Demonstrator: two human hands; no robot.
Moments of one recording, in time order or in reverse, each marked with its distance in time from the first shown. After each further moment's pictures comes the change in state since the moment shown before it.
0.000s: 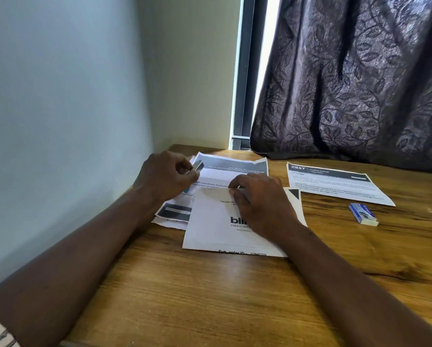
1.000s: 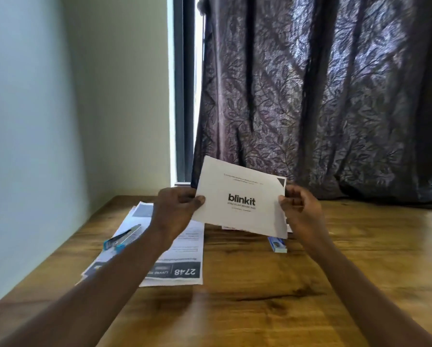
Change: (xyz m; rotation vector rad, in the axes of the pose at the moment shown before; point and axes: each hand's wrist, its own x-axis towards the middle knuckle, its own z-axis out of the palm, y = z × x) left_hand 0.008 0.151 0.044 -0.812 -0.057 -0.132; right_hand -0.047 0.154 -0.127 0.476 0.516 0.534
